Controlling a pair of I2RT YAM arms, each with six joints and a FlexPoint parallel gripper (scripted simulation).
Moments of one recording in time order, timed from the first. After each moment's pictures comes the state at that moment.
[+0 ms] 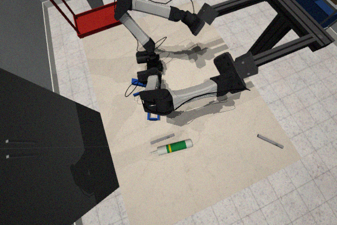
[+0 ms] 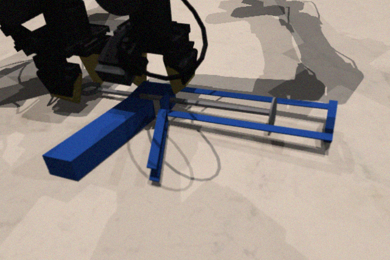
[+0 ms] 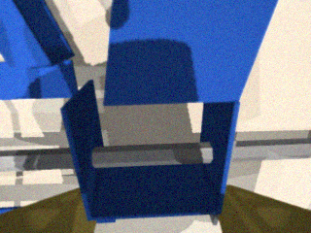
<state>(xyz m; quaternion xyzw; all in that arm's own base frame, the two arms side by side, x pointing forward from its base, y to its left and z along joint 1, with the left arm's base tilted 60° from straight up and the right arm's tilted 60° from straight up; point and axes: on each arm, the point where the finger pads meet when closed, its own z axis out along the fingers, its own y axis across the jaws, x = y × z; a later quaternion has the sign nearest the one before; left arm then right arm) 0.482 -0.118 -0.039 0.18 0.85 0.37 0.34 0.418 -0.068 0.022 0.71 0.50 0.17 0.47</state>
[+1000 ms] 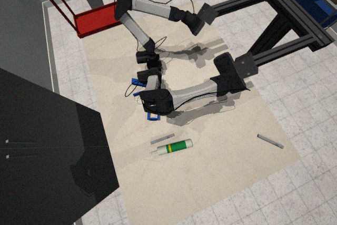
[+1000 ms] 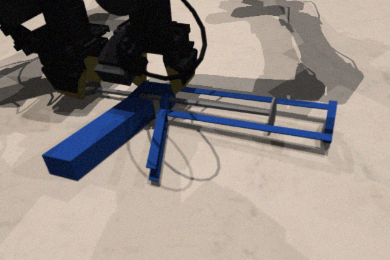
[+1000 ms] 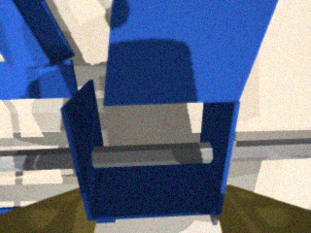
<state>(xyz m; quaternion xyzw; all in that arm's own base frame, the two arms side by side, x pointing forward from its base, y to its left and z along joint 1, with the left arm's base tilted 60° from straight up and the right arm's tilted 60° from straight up) 0.481 -0.118 -0.039 0.18 0.85 0.37 0.34 0.417 -0.069 0.022 0.71 0.50 0.16 0.47</state>
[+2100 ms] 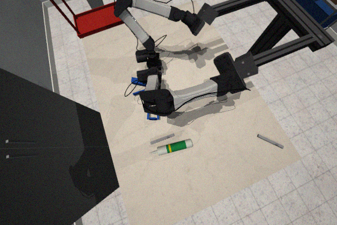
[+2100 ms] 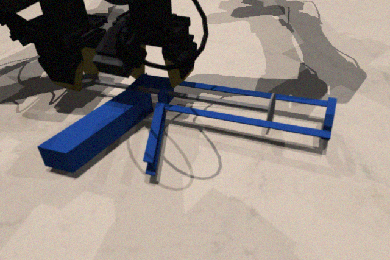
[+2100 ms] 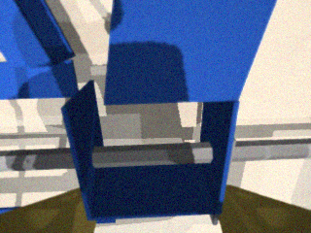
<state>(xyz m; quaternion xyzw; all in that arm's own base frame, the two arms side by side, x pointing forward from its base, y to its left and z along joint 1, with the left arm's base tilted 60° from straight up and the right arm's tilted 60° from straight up) 0.473 -0.124 -0.035 0.19 0.85 0.36 0.33 0.406 -0.063 0.029 0.71 0.49 0.16 0.47</state>
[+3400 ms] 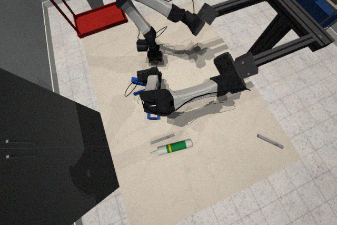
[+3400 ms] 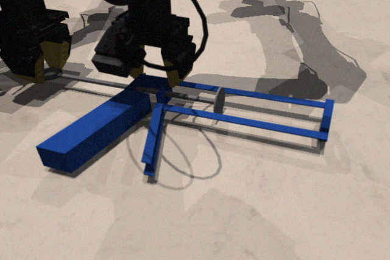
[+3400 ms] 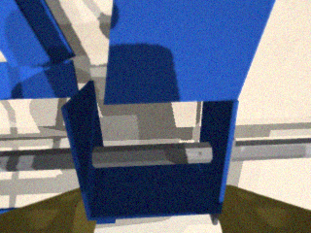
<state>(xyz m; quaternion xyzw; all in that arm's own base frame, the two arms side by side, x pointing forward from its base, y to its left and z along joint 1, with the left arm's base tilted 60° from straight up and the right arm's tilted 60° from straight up) 0.473 -0.126 -0.037 0.19 0.85 0.35 0.33 0.373 -0.125 0.045 0.71 0.49 0.16 0.47</state>
